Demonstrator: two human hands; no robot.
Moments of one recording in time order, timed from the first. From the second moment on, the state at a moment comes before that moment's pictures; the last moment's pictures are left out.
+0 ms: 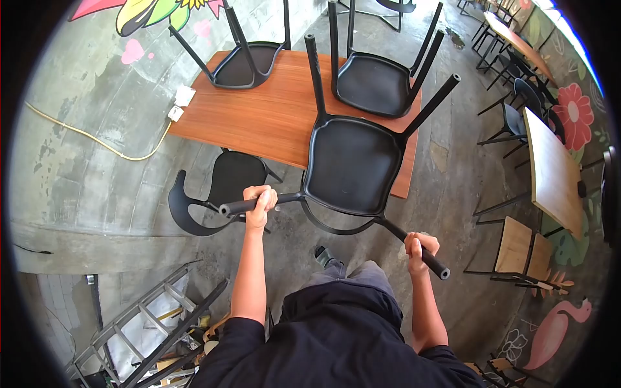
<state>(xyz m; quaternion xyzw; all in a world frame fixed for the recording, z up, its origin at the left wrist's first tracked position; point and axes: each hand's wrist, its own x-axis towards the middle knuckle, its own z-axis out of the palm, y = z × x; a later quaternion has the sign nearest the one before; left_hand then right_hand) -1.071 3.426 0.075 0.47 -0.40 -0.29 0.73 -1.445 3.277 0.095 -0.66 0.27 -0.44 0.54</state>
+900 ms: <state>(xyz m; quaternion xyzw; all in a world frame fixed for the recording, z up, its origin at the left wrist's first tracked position) -1.092 3.405 0.011 0.67 -0.19 -0.15 0.70 -1.454 3.221 -0.038 -0.82 0.40 -0.19 0.36</state>
